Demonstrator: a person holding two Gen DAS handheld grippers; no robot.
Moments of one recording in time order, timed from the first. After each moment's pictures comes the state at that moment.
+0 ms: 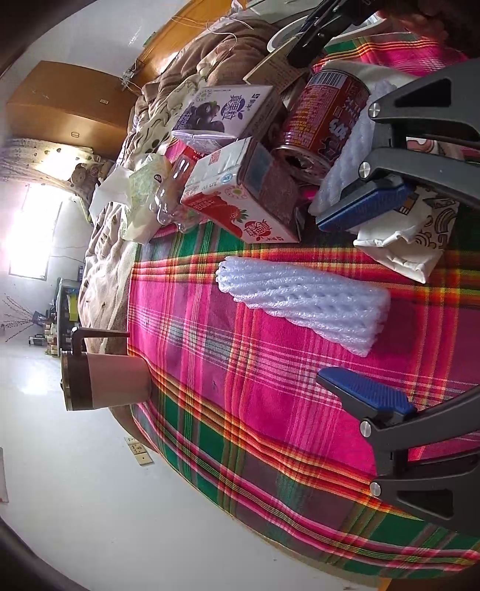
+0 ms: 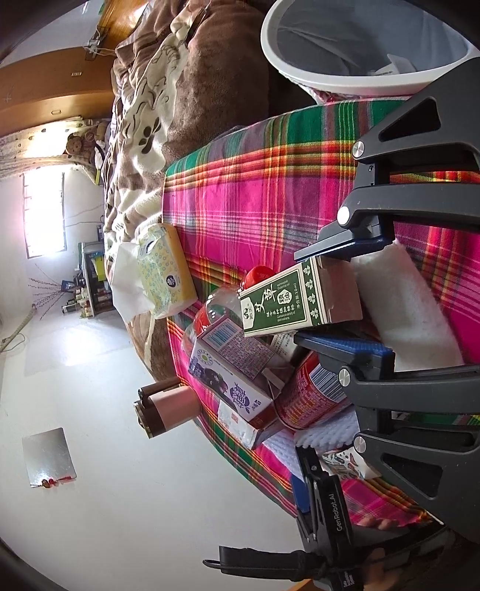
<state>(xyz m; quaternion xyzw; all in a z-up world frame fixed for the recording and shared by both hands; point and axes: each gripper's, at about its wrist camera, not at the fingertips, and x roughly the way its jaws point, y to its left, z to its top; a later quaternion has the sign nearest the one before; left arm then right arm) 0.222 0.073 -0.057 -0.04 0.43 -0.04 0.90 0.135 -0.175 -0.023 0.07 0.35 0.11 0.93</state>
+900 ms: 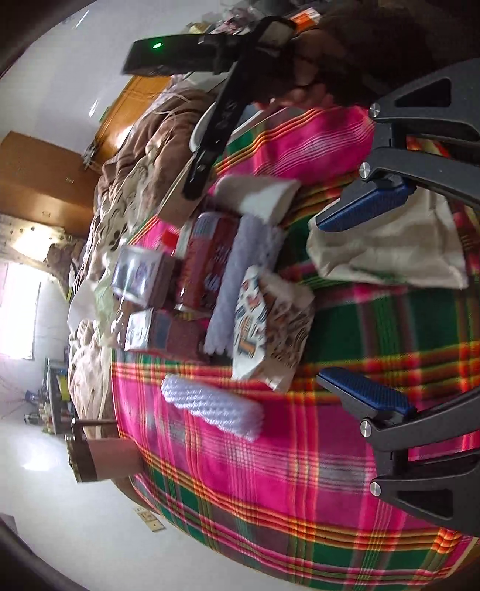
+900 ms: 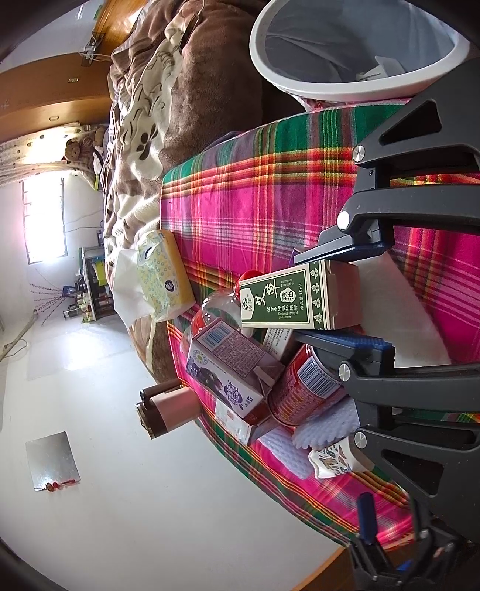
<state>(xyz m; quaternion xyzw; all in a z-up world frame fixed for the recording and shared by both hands) 0.121 0.037 -0.041 0.00 0.45 -0.20 0.87 0.125 -0.180 -0.022 0.08 0.35 0.11 0.93</state>
